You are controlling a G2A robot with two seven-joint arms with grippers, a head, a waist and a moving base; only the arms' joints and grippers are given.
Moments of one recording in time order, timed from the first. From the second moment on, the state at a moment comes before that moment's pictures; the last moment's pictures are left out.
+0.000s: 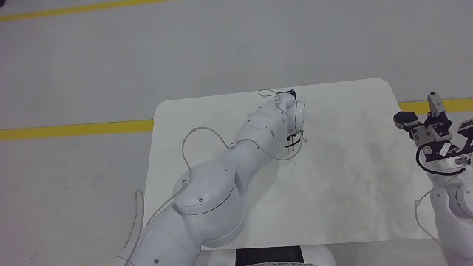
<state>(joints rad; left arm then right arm) 0.39 -2.02 -0.24 -0.14 0.24 0.34 -0.84 -1.79 -1.14 1.85 -1.72 0.54 -0.24 0.37</state>
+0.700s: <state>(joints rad) 0.37 -1.99 -0.29 -0.11 0.14 0.21 -0.83 -1.79 -1.14 1.85 -1.72 0.54 -0.24 0.37</state>
